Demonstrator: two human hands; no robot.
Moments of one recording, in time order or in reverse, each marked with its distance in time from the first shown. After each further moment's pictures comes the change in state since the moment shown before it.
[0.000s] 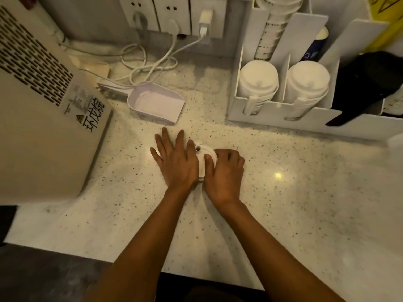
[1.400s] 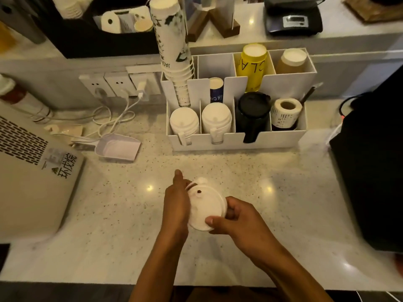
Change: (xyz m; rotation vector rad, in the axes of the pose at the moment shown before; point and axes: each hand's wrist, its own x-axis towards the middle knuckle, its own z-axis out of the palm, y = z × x) left_hand -0.142 0.187 -0.091 -0.804 -0.359 -0.432; right_hand -0.075 0.086 -0.238 0.896 -0.463 0.253
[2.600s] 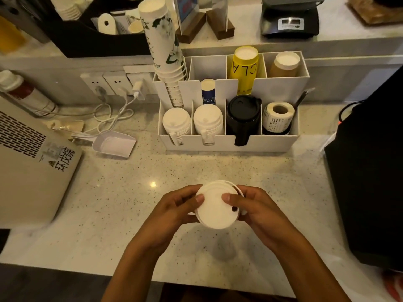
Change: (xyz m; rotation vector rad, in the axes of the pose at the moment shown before) left_hand -0.033 -0.002 0.000 0.012 -0.518 0.187; right_hand 0.015 -0.021 -0.081 0.163 -0.092 0.048
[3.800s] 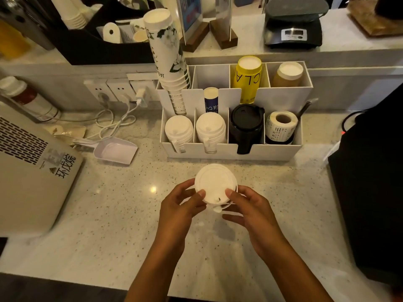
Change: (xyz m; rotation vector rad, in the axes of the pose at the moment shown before) left_hand 0.029 -0.012 0.017 -0.116 0.438 0.005; right_hand 0.021 0.012 0.012 0.066 0.250 -0.037
